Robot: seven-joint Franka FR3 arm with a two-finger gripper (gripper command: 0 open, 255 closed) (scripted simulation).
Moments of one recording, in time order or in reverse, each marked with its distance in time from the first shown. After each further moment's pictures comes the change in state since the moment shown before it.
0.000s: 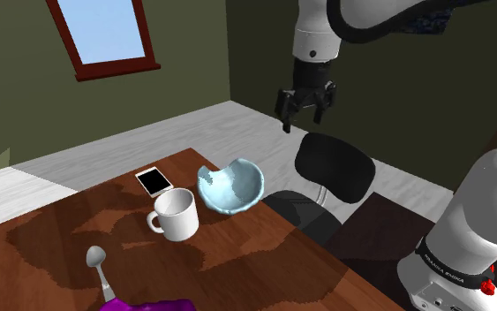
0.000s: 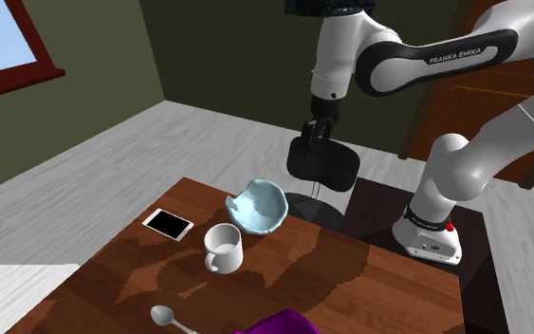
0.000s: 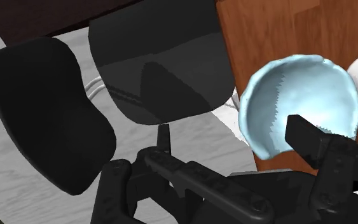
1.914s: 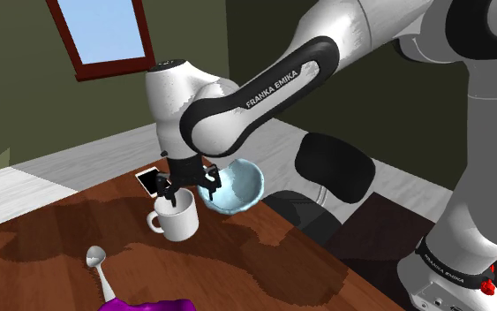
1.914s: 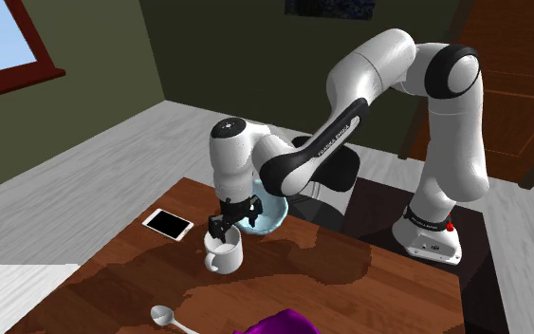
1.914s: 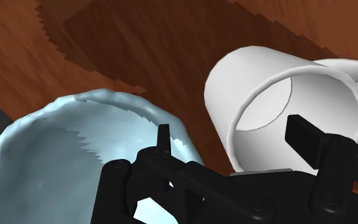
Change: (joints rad) arm 0.141 0.955 0.270 0.540 -0.354 0.301 0.791
